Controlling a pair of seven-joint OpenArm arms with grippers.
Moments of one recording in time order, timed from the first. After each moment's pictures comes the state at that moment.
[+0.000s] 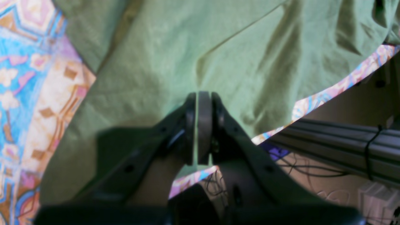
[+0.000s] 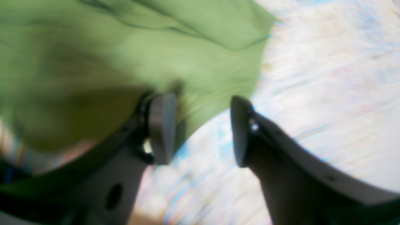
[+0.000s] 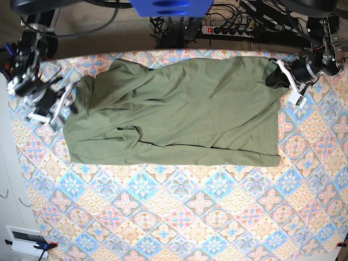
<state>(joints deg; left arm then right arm) 24.5 -29.6 -22.7 96.4 -54.2 -41.3 60.7 -16.5 25.7 20.1 107.0 25.2 41.4 -61.3</state>
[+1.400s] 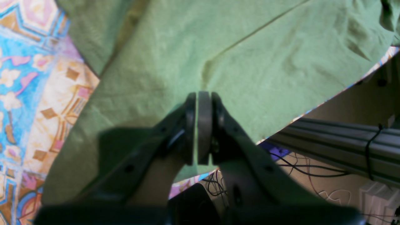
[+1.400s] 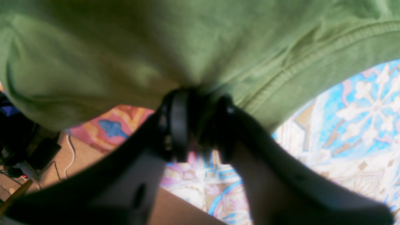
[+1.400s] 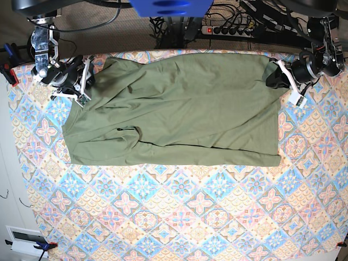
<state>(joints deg) 24.3 -29.6 -22.8 96.4 -54.3 -41.3 60.7 -18.5 27.9 7.2 97.8 16.3 41.1 -52.8</state>
